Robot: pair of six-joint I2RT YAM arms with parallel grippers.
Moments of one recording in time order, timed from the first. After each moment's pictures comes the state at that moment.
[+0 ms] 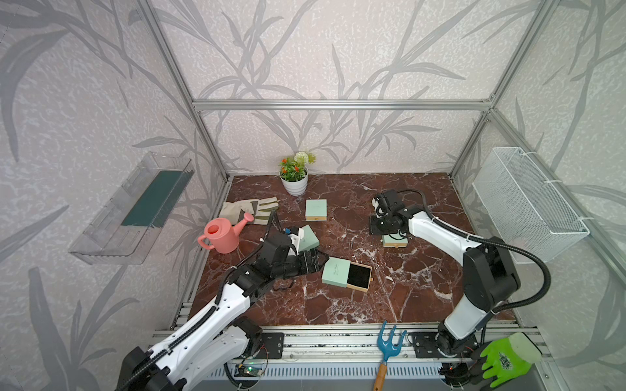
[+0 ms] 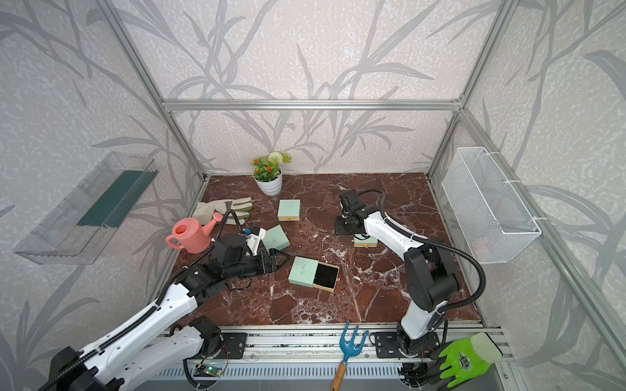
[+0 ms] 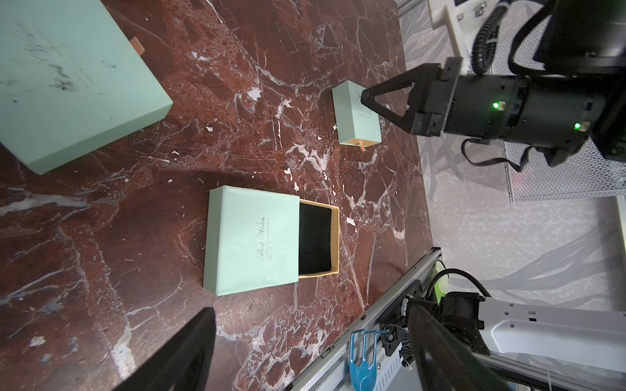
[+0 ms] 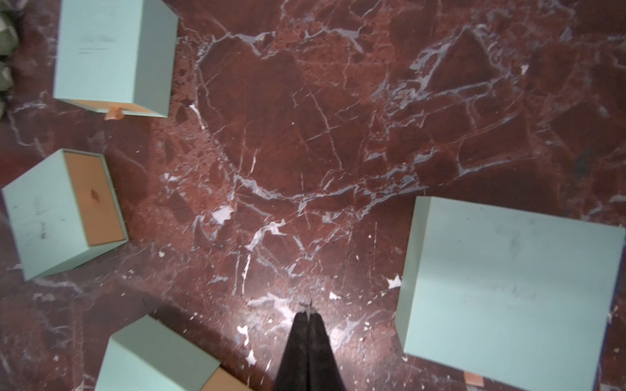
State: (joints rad) left arm -0.56 0.87 0.62 -0.37 0.35 -0.79; right arm 0.45 1.75 1.27 -0.58 -0.07 0.37
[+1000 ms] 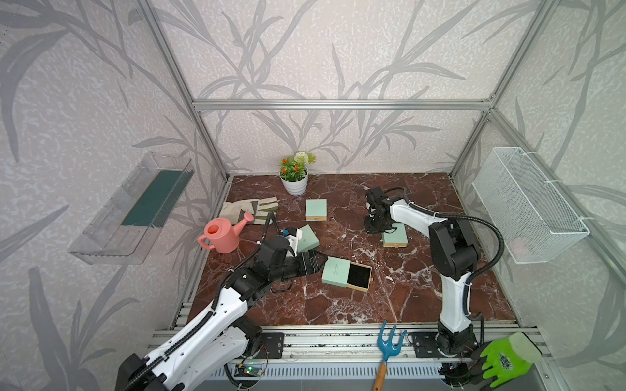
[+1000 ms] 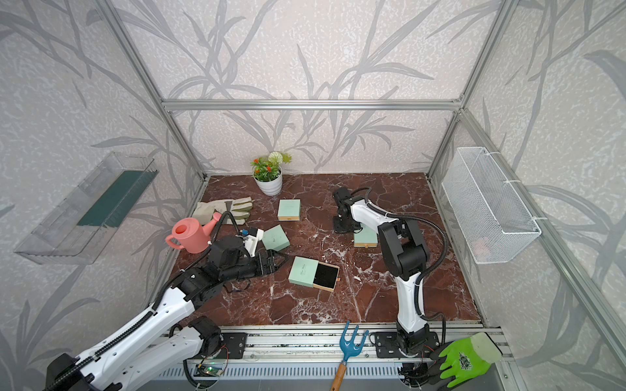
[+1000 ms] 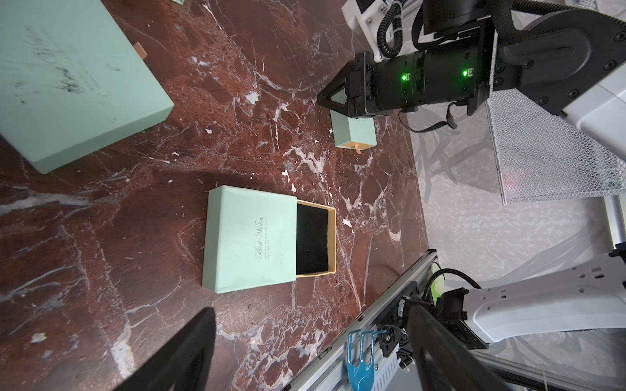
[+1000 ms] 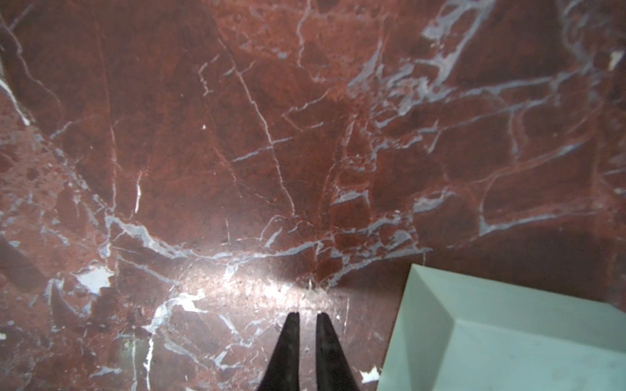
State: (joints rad) left arm -0.56 0.84 0.60 -0.37 0.34 -0.80; right arm 0.43 2.06 1.51 -0.73 0.01 0.29
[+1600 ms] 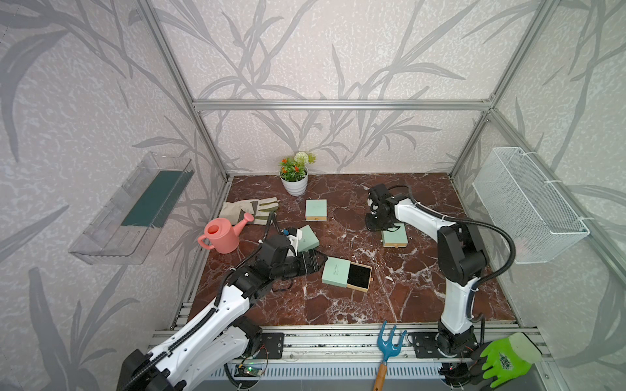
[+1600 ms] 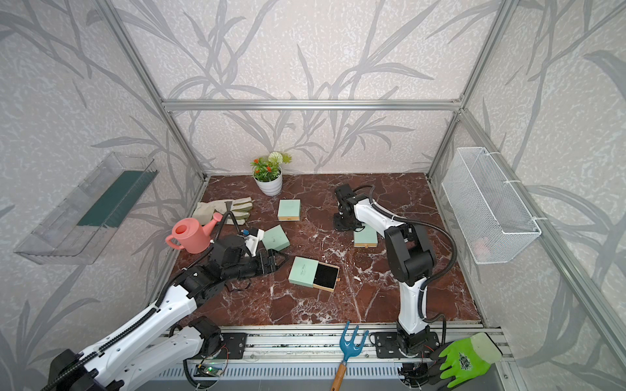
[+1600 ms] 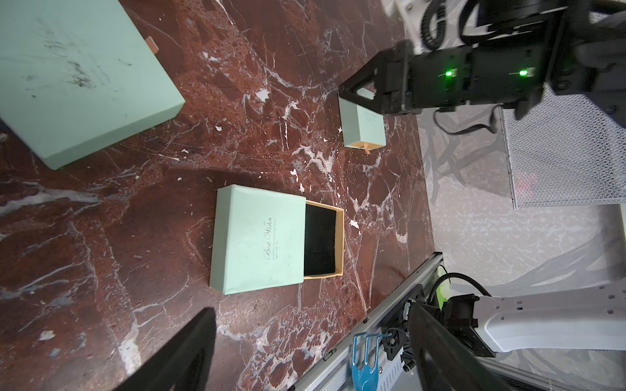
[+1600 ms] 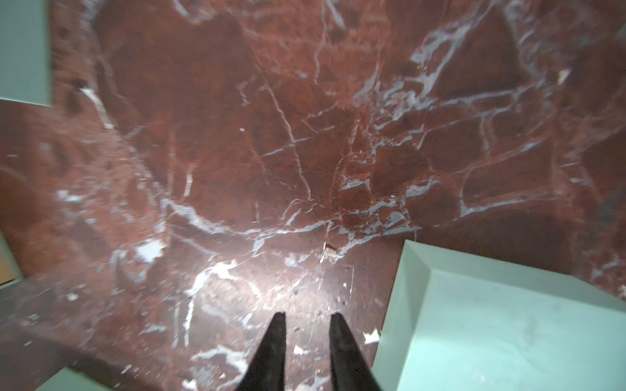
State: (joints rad) left arm -0.56 0.87 0.60 -0.37 0.34 -0.80; right arm 0.43 1.92 1.47 -0.74 -0.05 0.30
